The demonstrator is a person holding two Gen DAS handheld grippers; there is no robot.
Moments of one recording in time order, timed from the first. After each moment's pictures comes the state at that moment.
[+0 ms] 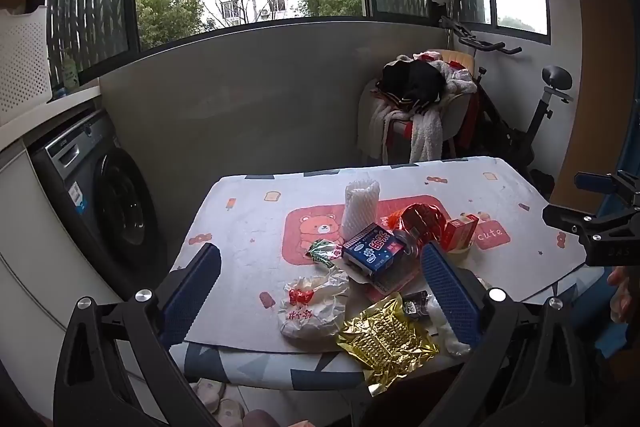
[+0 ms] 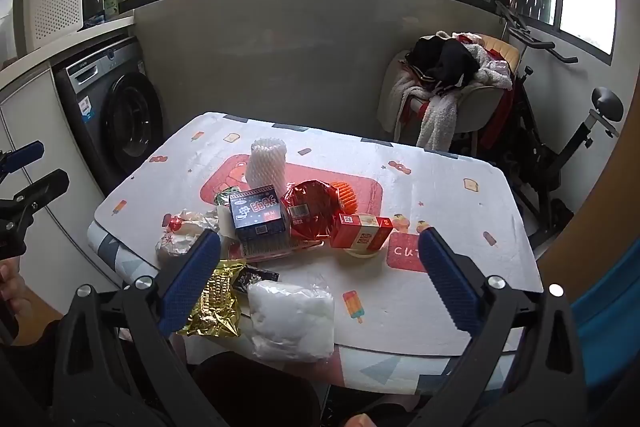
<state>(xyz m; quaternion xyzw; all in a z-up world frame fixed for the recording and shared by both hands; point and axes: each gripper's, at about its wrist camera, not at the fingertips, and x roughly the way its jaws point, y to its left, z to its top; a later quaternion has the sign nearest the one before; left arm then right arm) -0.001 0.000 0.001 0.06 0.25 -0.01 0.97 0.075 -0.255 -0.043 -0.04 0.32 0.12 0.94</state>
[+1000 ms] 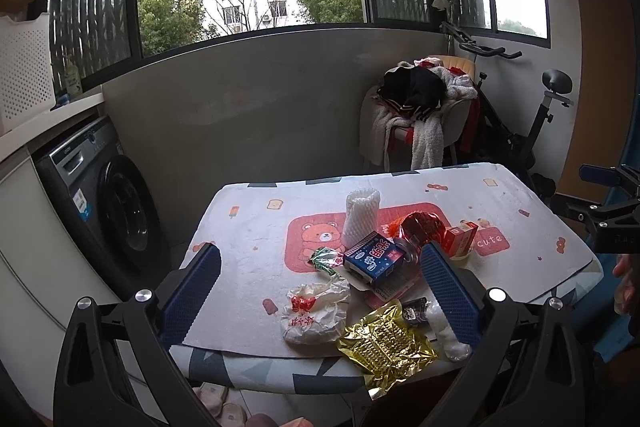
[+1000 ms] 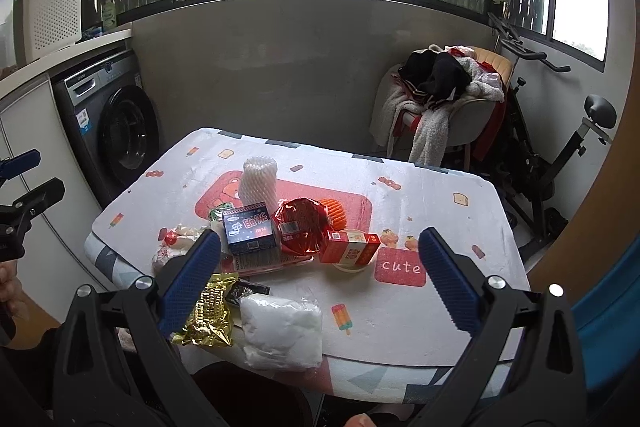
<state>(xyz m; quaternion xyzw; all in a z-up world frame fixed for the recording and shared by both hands) -0.003 -0.004 0.014 0.07 0.25 -0.01 0.97 0.071 -0.267 -0.025 -0.04 0.30 0.12 0.95</state>
